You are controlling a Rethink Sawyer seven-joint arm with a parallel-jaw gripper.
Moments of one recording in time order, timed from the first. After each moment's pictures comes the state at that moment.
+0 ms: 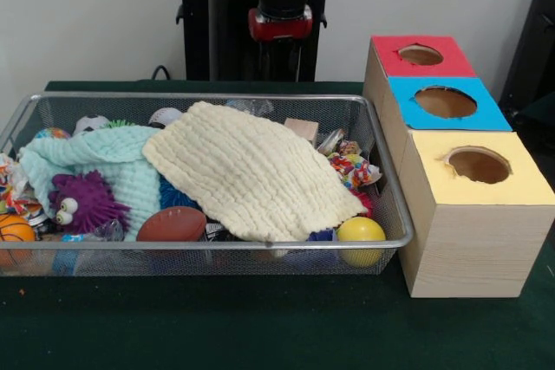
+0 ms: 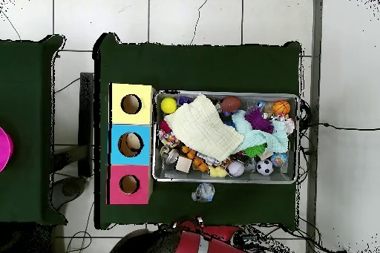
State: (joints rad) arm -0.26 -0.43 -0.14 2.24 -0.41 -0.14 1.58
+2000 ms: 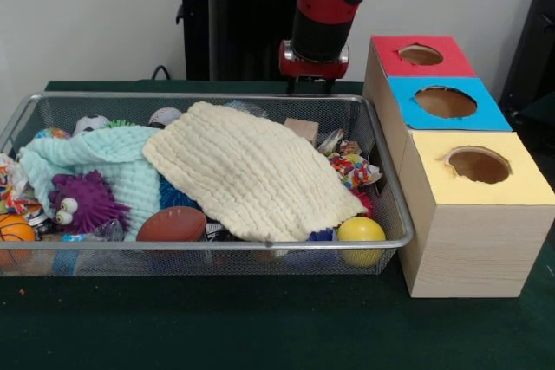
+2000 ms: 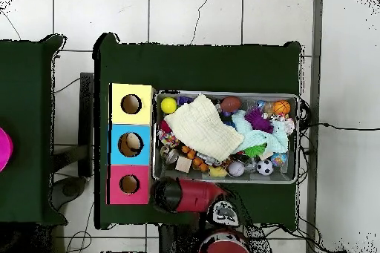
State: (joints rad) arm -0.11 -0.49 -0.11 2.02 -0.05 0.26 1.58
